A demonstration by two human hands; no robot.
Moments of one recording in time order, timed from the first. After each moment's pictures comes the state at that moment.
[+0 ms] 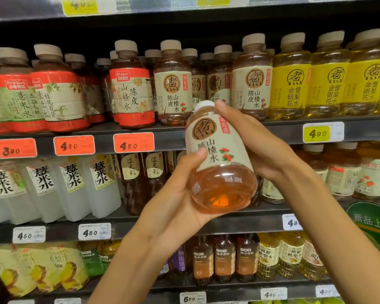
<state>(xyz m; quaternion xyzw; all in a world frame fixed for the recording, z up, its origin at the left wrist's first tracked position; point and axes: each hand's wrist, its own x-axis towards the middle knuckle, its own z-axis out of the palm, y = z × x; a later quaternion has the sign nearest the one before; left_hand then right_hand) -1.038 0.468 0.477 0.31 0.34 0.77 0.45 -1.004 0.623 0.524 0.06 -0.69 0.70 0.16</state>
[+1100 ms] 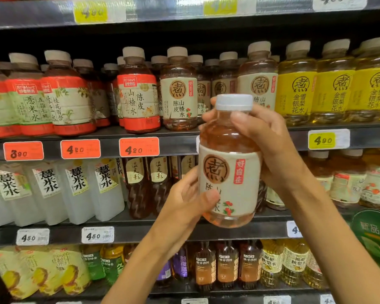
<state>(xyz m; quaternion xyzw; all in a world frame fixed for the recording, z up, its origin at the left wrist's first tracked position) -1.062 0.470 0.441 0.47 0.46 0.72 0.23 -0.988 0.611 0.525 0.20 -0.69 0.61 0.33</state>
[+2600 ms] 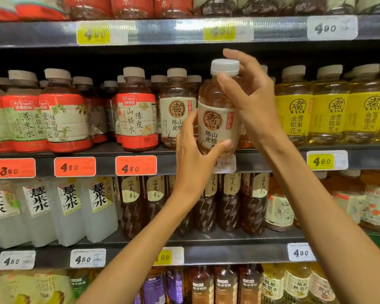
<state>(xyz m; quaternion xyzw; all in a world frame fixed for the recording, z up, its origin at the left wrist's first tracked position) -1.106 0.543 0.507 0.41 0.63 0.62 -0.21 -1.043 0.638 0.589 0.13 -0.72 0.41 0.54</state>
